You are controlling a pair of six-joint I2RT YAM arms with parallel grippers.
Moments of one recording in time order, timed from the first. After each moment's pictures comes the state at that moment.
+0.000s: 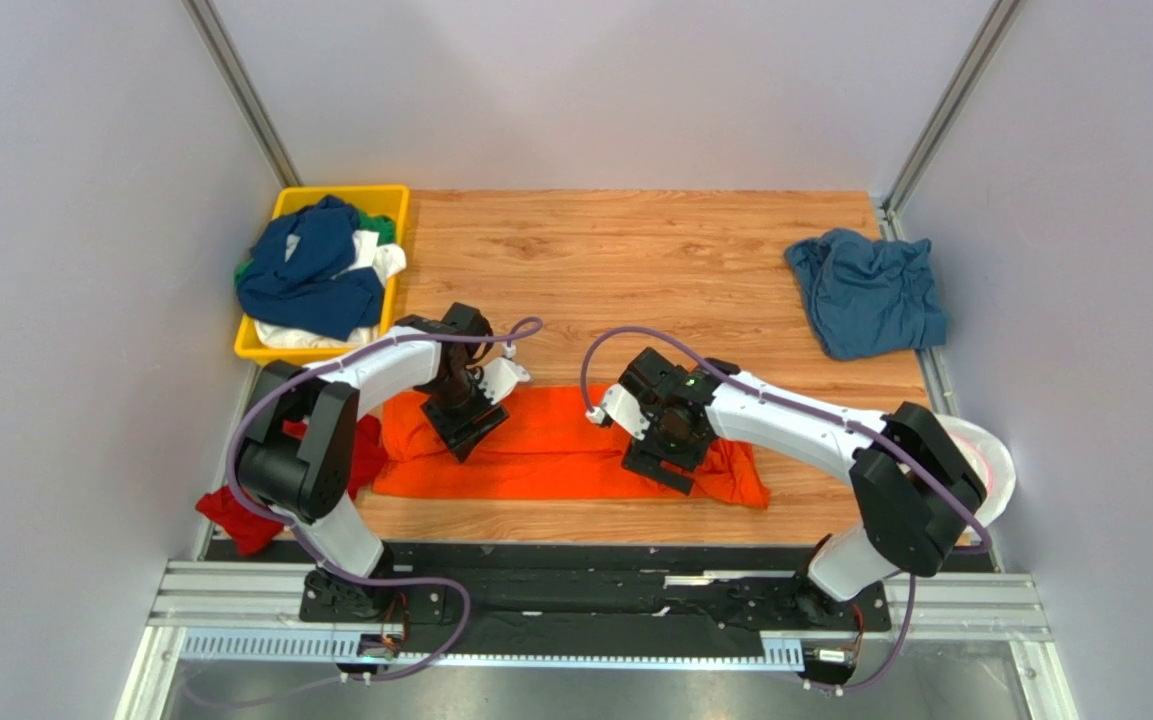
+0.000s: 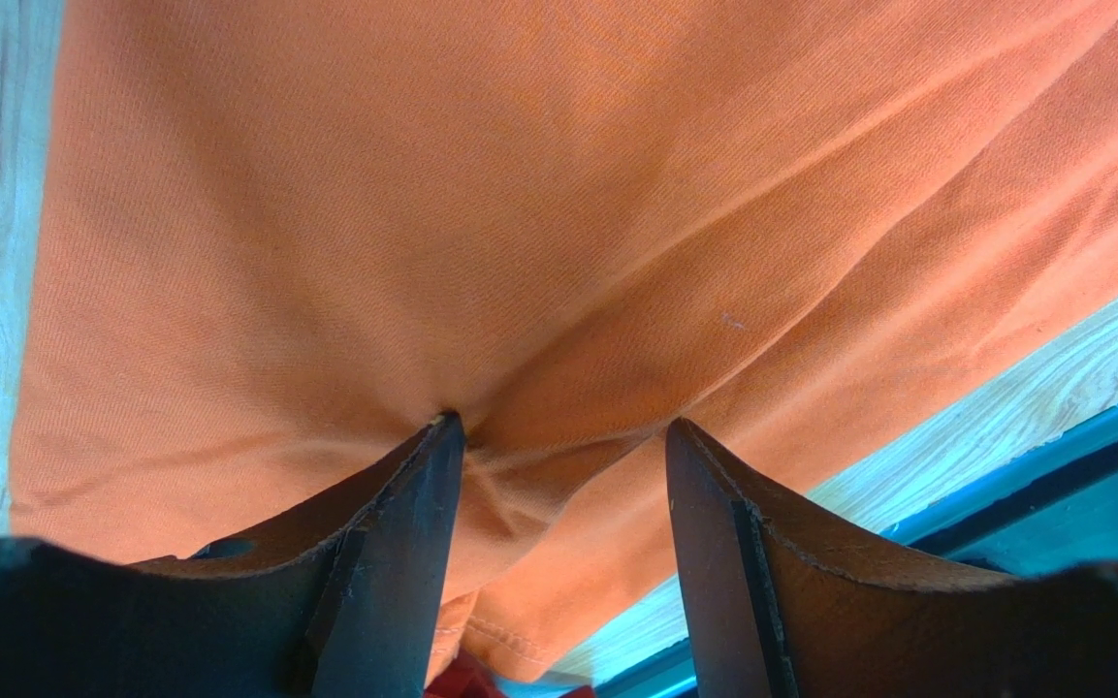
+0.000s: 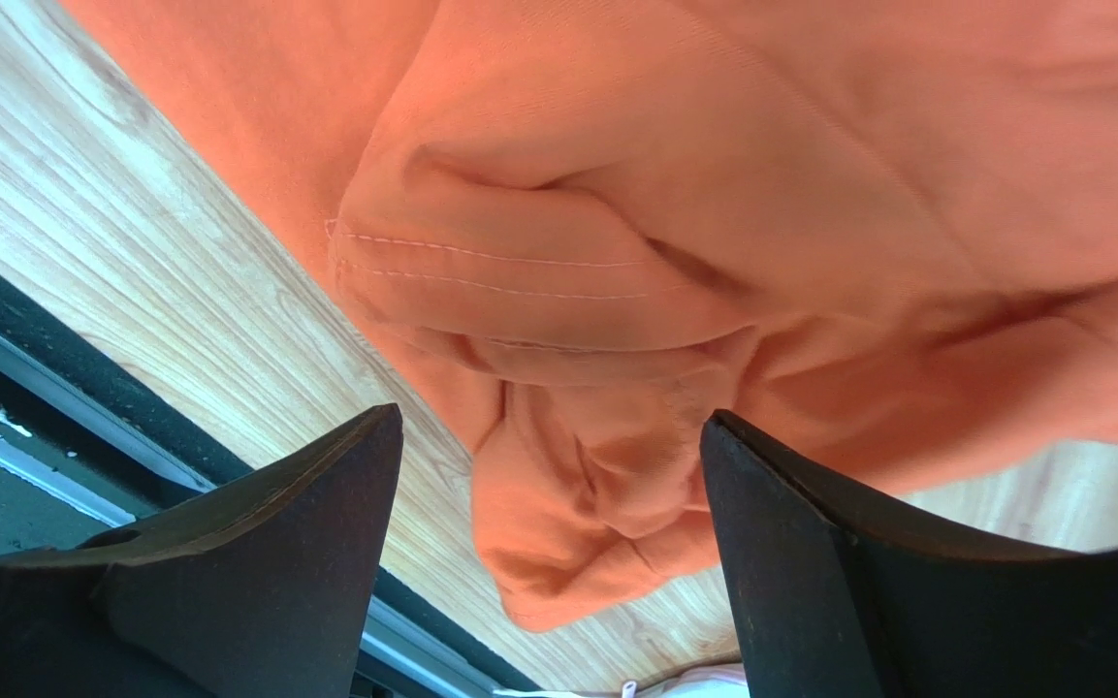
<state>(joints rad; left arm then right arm) -0.39 1.66 0.99 -0.86 0.14 0.55 0.82 1.54 0.97 -0.83 0.04 -0.37</state>
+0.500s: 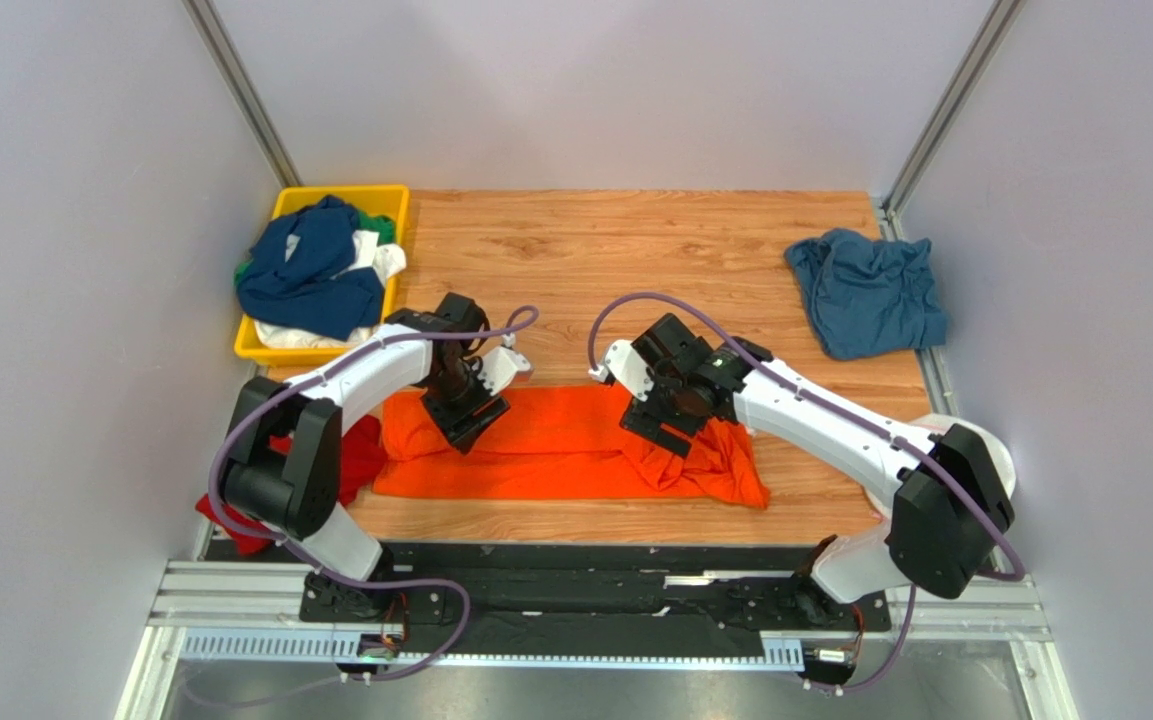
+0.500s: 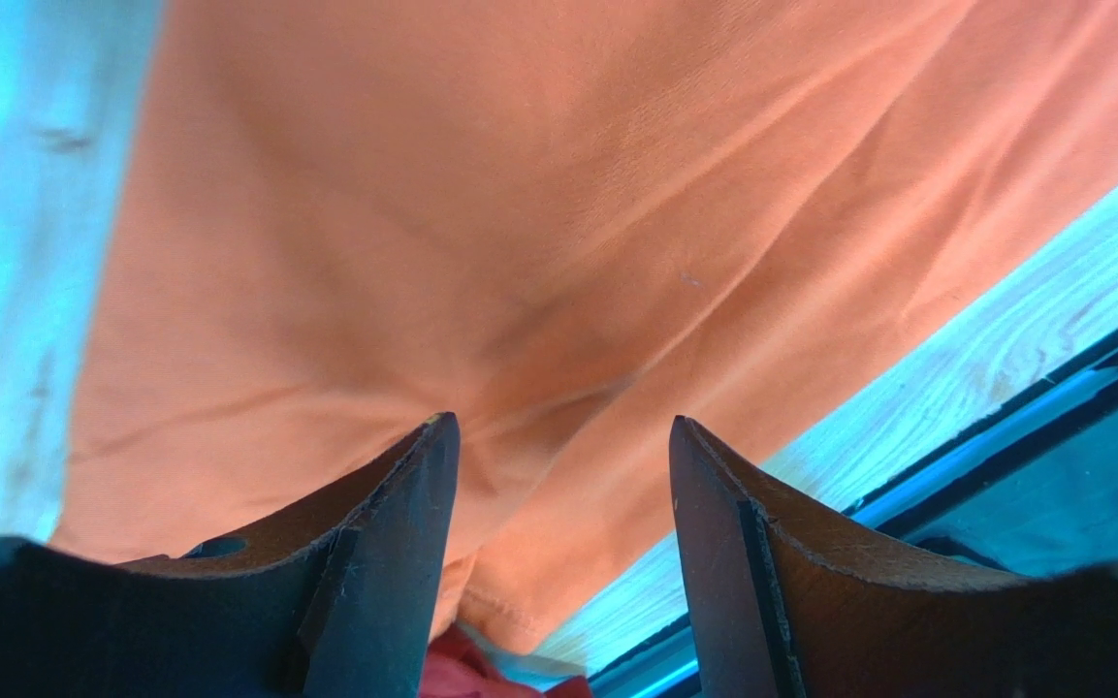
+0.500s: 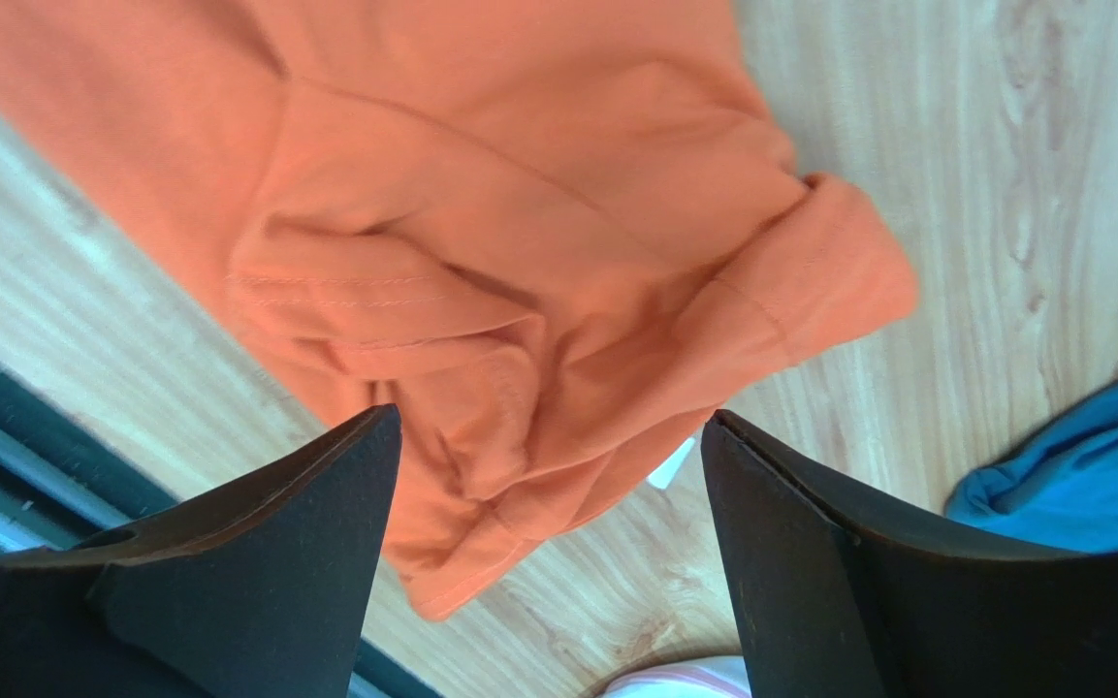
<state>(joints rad) -0.39 1.60 1.02 -0.90 0.17 0.55 0.77 1.44 1.09 -0.82 0.11 -0.41</state>
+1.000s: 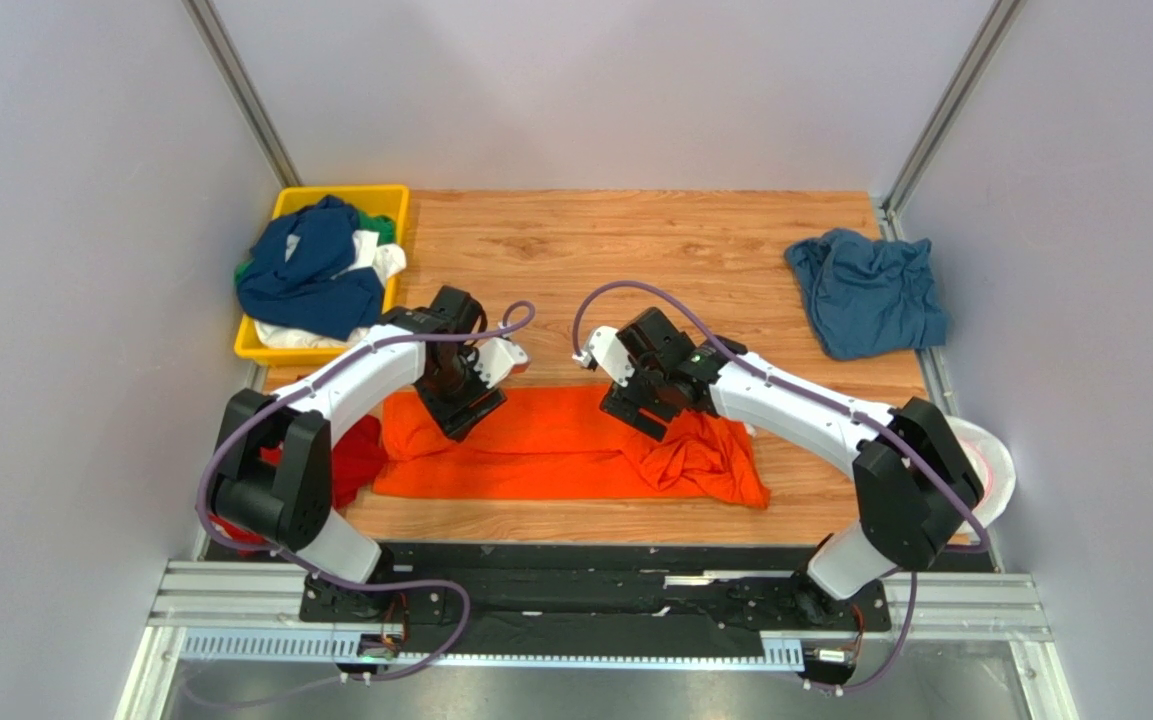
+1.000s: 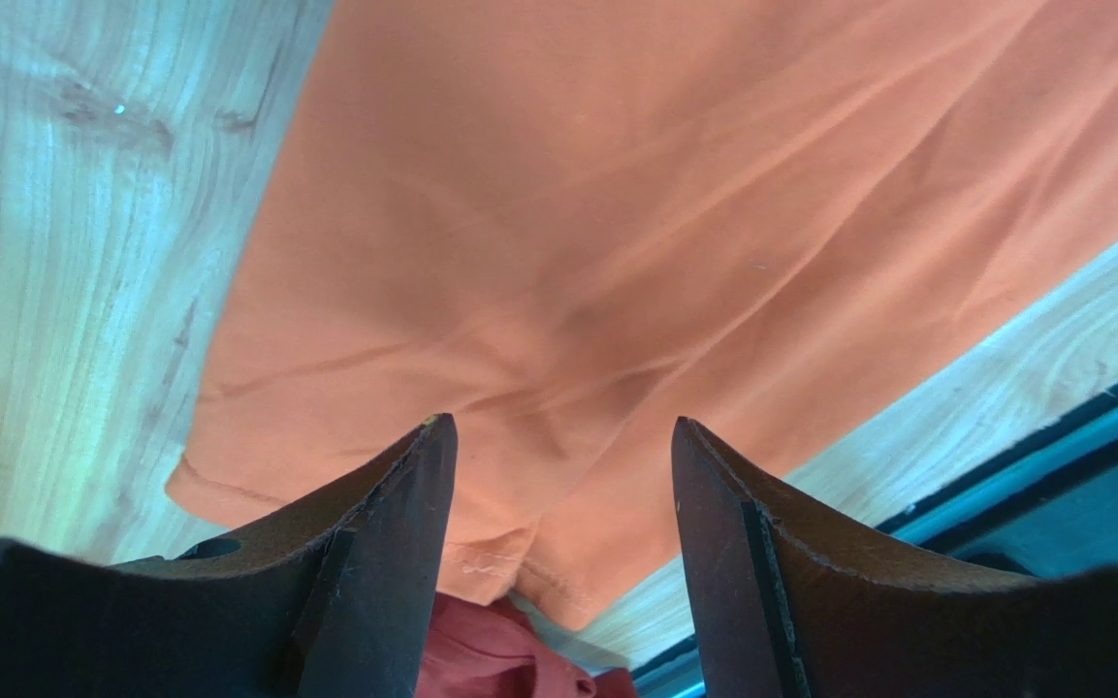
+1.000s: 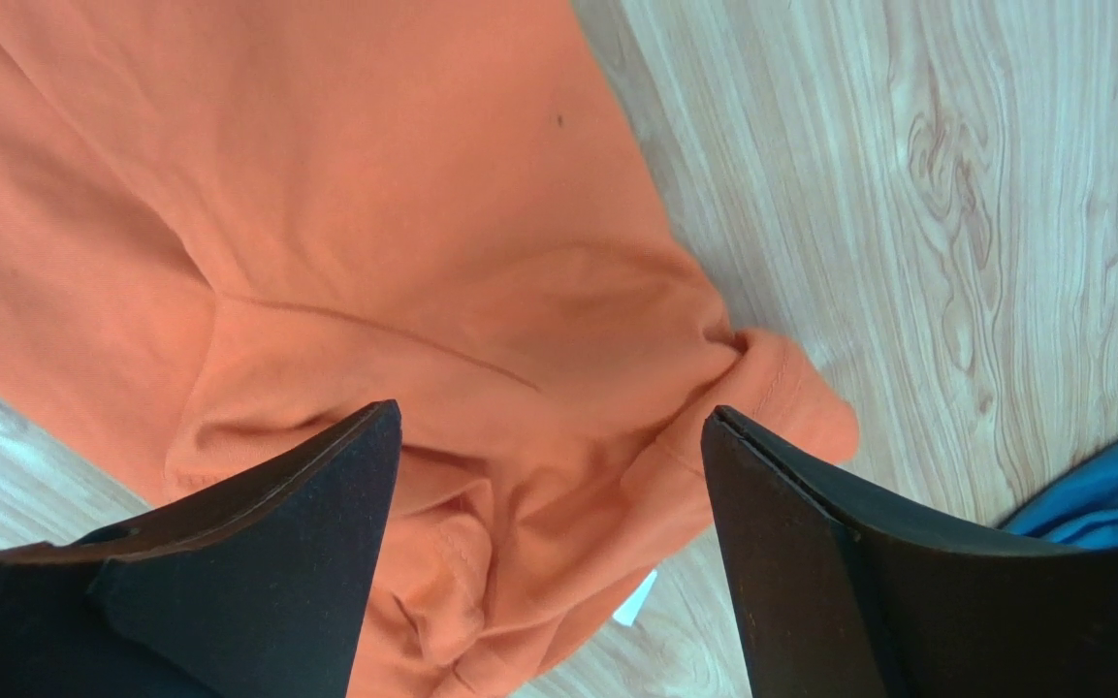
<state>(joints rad) -0.38 1.54 1.04 -0.89 0.11 0.57 0.76 1.55 1.08 -0.60 0.12 -0.41</state>
